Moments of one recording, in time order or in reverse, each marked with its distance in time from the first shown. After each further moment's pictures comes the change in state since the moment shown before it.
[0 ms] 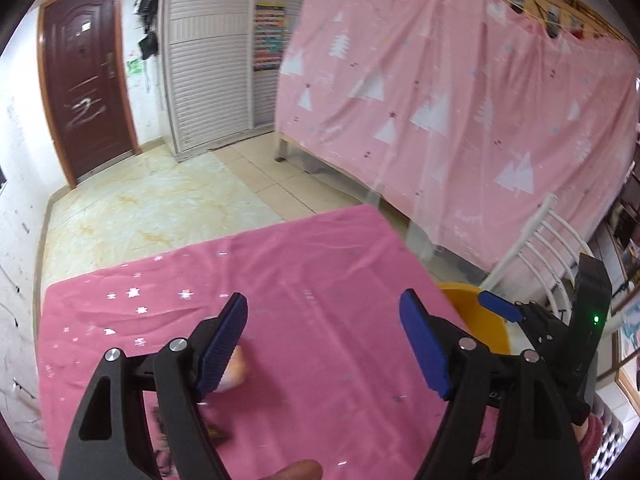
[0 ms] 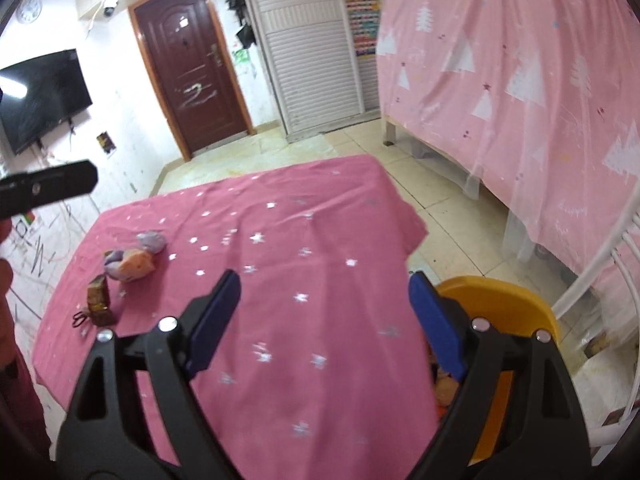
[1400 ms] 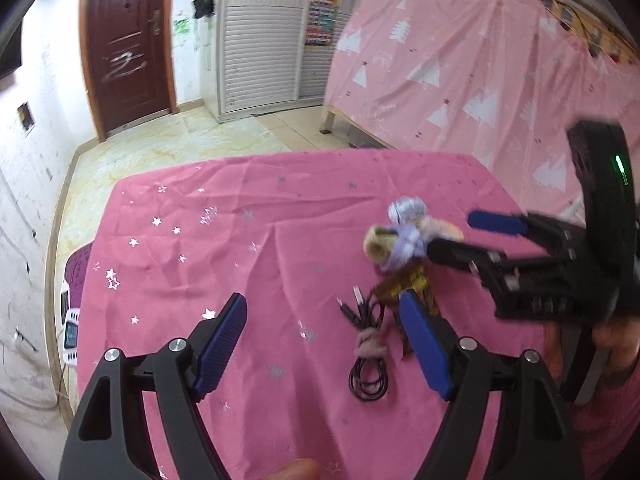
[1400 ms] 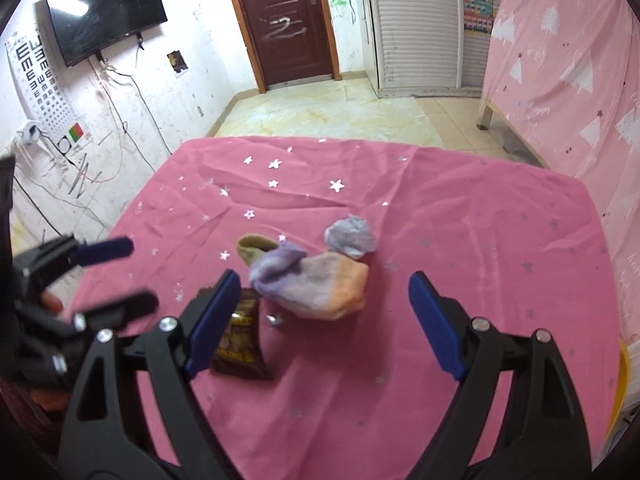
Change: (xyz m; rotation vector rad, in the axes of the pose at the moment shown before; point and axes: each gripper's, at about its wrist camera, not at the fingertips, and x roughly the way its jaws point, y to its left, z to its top) left arm -0.011 0.175 -0.113 -0.083 0.063 0.041; right arm 0.076 0.190 0.016 -0.218 0.199 0.192
